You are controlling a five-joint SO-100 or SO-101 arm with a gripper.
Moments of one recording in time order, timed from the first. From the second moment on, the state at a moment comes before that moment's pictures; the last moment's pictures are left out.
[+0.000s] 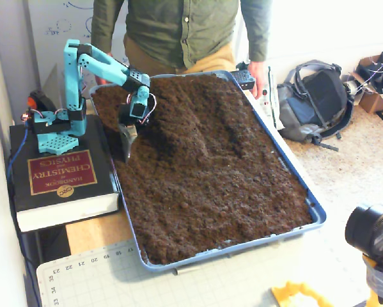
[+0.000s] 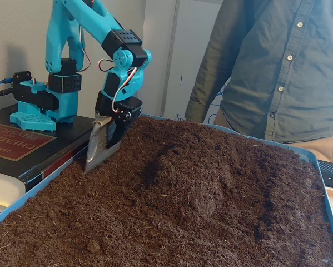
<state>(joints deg) 15.0 87.4 123.0 67.9 -16.3</state>
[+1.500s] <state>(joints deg) 14.1 63.6 94.6 58.8 -15.7</state>
